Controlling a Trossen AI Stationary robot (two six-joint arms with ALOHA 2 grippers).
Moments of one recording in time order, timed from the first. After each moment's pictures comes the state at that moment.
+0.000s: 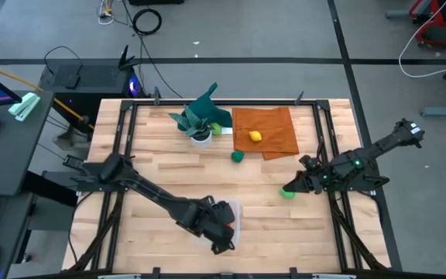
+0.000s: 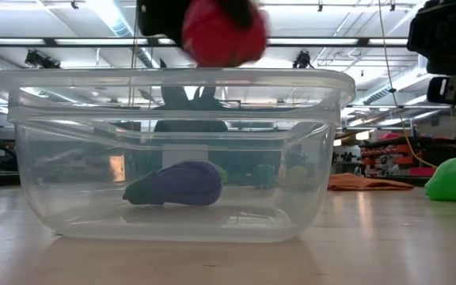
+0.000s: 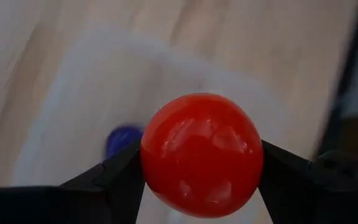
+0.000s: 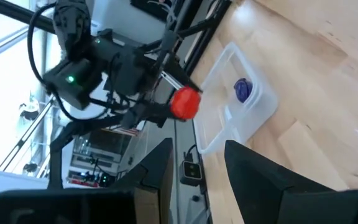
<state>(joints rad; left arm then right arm) -0.50 2.07 1.80 -0.90 -0.25 -0.82 0.46 0.40 0.19 0.08 0.15 1.20</state>
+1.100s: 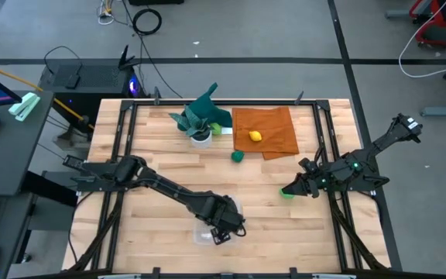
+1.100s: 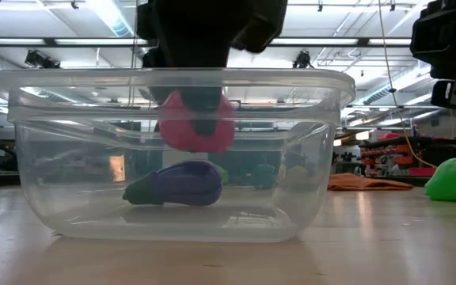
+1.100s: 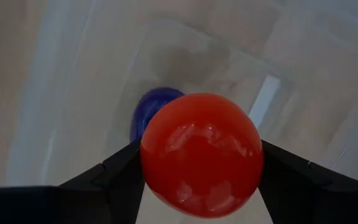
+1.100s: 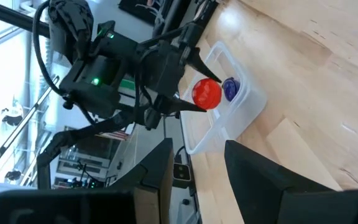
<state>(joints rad) -0.41 2.20 1.86 -1.05 -0.03 -0.81 0.54 0.47 0.19 0.11 0.26 1.21</state>
